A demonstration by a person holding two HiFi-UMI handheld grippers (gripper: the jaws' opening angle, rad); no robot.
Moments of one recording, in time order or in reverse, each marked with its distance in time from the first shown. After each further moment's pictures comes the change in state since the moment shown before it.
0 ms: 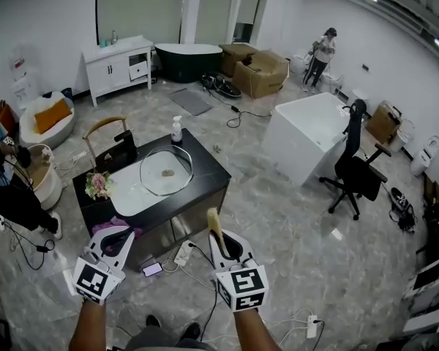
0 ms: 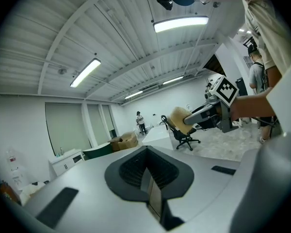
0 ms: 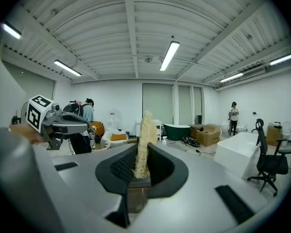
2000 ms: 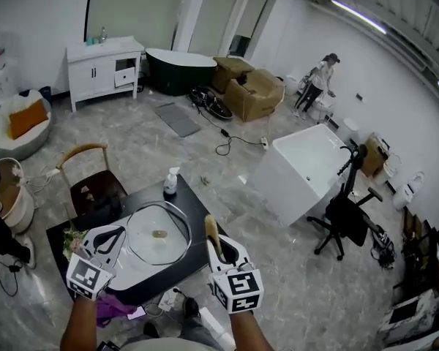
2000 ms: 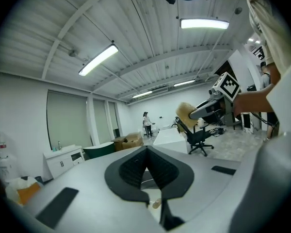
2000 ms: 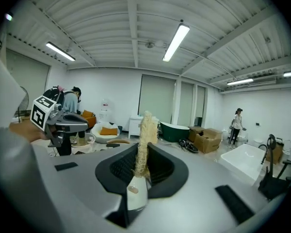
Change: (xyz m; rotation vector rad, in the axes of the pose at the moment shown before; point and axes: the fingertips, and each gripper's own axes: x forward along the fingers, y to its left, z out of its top) left arm 0.252 0.276 -0.056 -0.057 -0.065 0.022; right arm 0.334 -0.114 0.066 -0.100 0.074 -0.031
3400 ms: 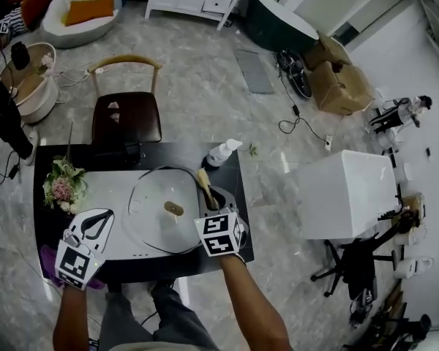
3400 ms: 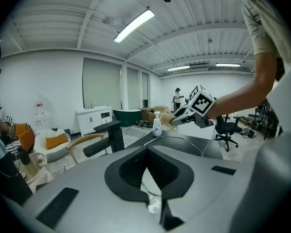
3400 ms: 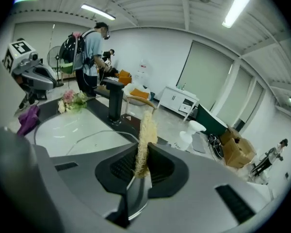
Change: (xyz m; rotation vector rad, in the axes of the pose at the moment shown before) left arm 0.025 0.031 -0.215 -0.293 0.346 0.347; right arm 0.318 0.025 -0.178 -0.423 0.337 0.401
